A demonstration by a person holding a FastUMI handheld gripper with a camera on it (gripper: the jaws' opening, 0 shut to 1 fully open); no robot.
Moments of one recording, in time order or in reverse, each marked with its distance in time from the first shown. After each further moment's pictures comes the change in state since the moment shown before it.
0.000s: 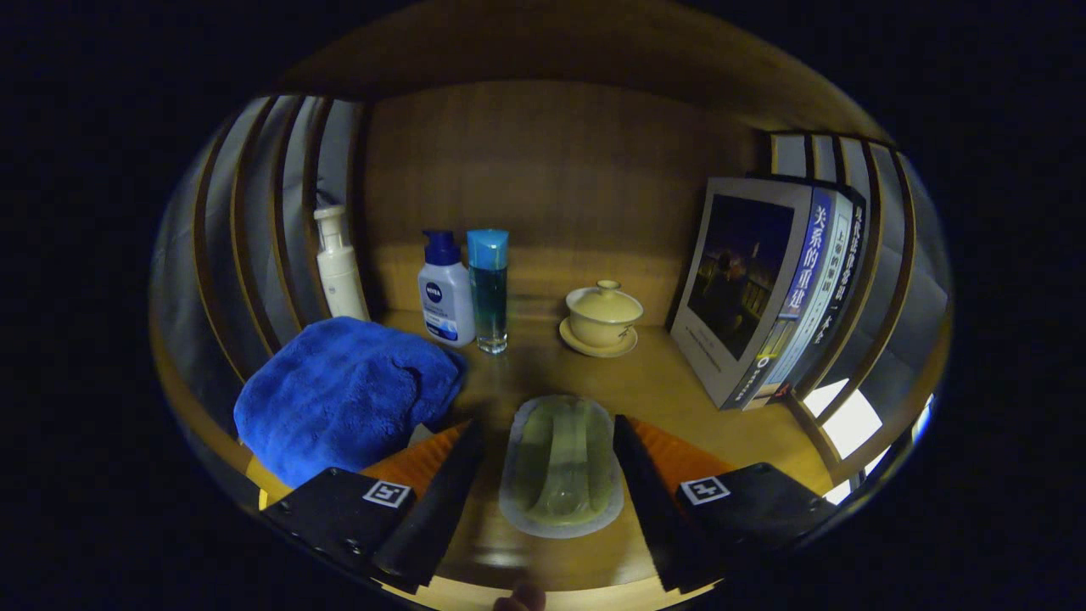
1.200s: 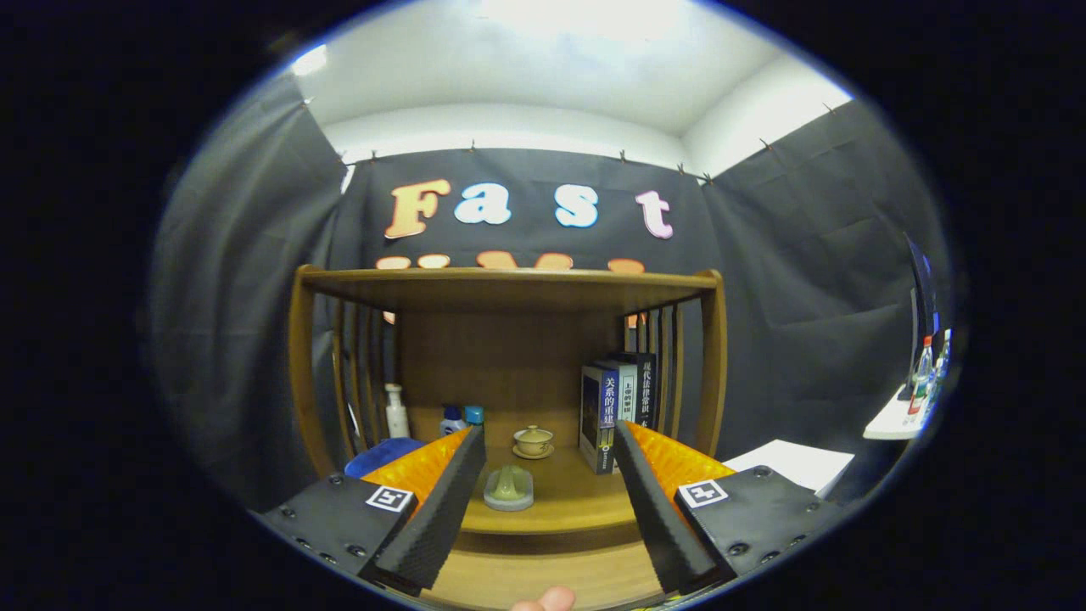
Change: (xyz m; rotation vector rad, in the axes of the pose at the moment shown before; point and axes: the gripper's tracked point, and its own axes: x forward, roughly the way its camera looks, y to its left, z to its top) arm -0.316 -0.064 0.027 0.049 -0.600 -0.087
